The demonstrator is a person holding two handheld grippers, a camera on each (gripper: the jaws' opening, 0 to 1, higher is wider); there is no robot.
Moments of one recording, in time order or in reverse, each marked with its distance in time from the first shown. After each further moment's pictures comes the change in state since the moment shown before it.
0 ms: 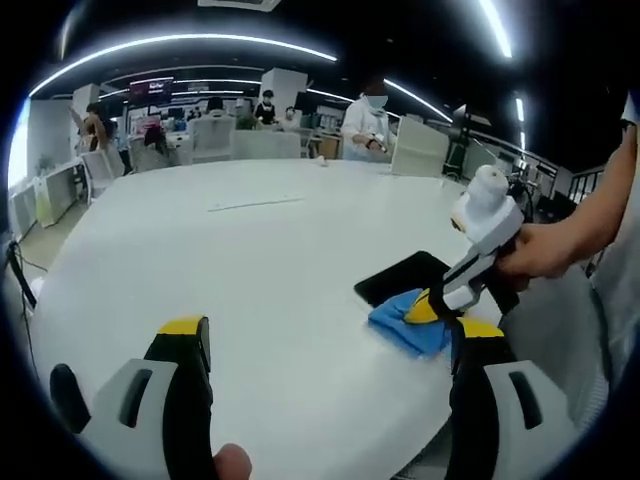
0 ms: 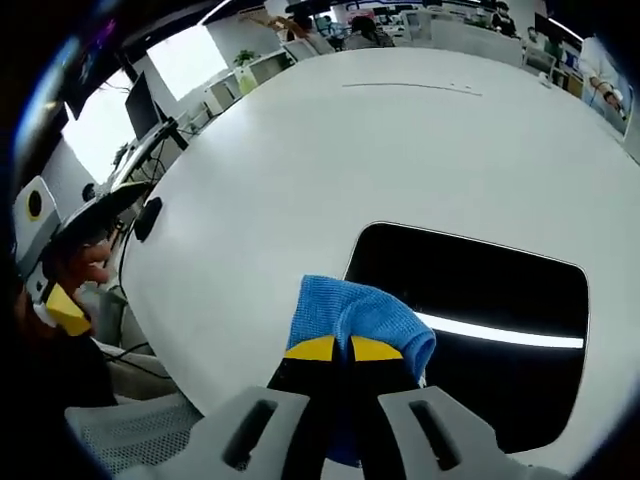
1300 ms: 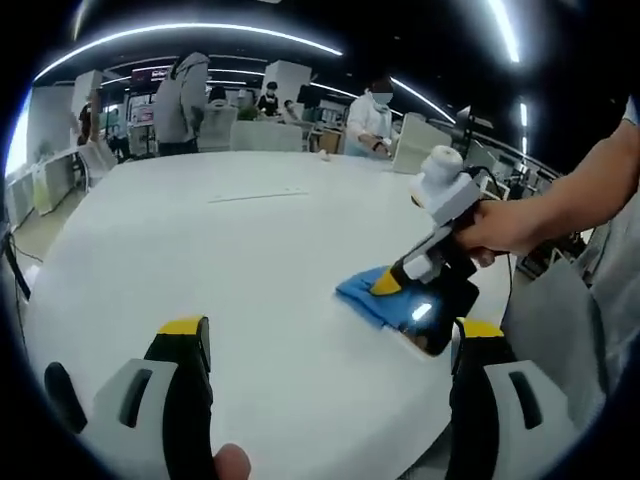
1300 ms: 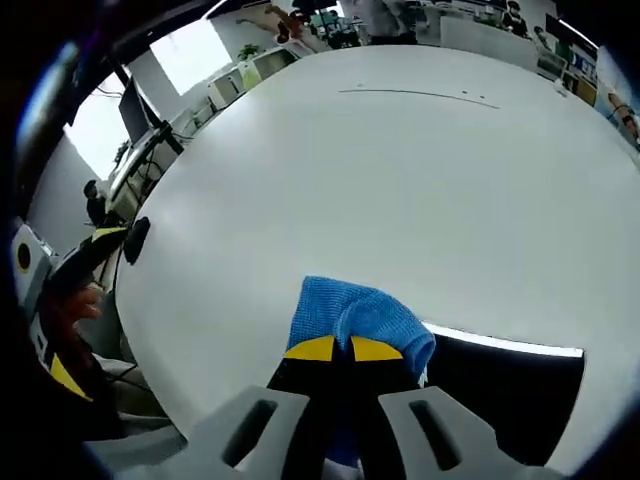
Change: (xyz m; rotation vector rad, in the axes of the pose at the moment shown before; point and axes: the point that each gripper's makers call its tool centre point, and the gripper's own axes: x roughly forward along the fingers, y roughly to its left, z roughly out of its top) left arm 0.012 0.010 -0.003 -0.004 0.036 -0.006; right arm 0.028 -0.022 0.060 -0.020 0.026 0.019
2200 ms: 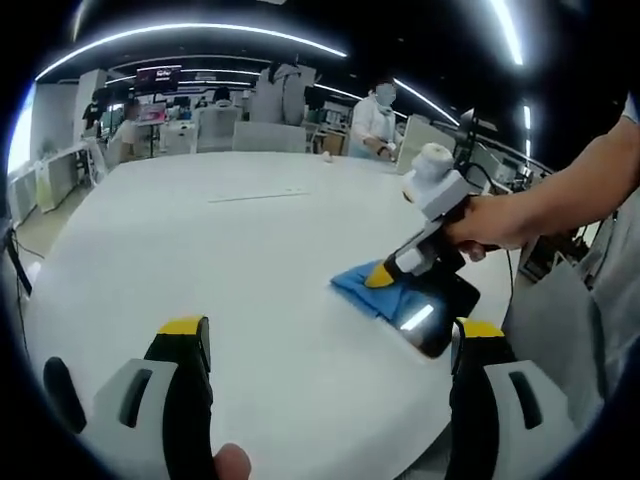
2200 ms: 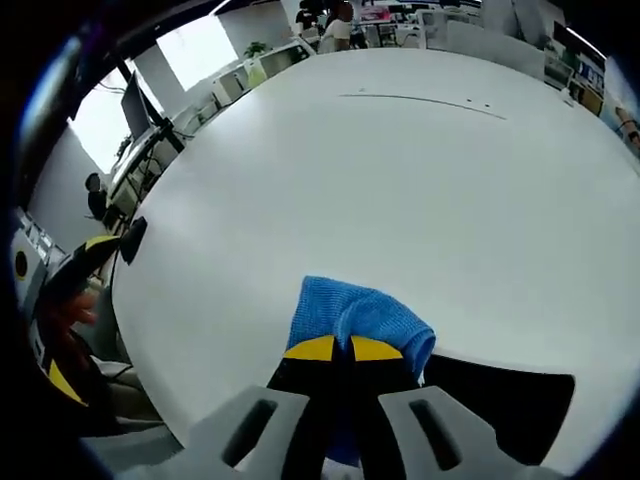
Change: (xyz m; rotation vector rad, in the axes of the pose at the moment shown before) left arm -0.003 -0.009 0.004 -0.011 -0.005 0.016; right arm 0.002 -0.013 0.007 -0.024 -0.002 0.002
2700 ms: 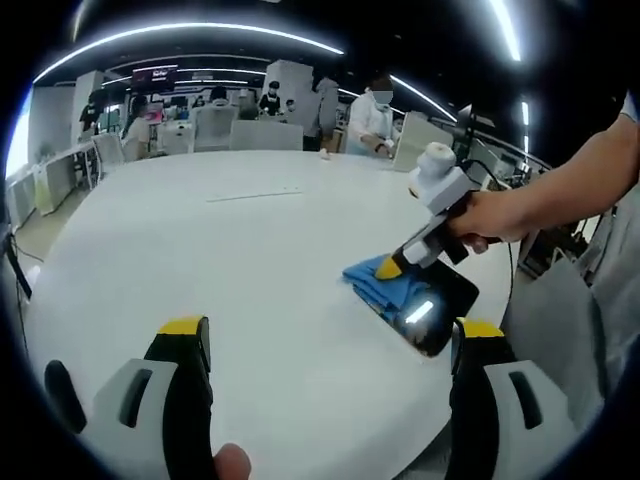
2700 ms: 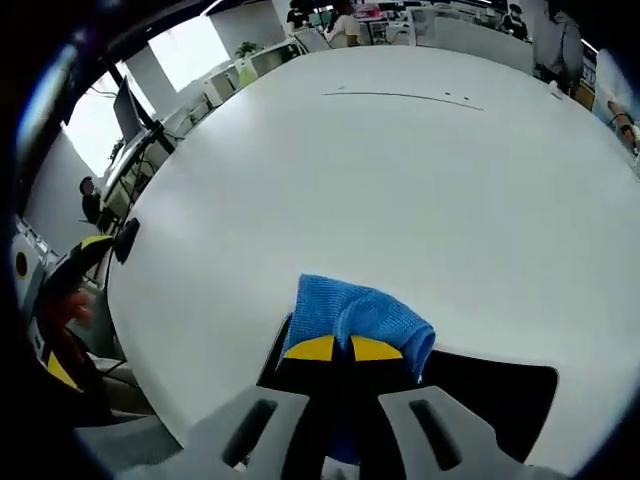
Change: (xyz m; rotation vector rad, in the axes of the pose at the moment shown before) left arm 0.001 0.000 0.001 0.015 0.012 -0.005; right arm -0.009 -0.021 -0.007 0.020 0.010 -0.027
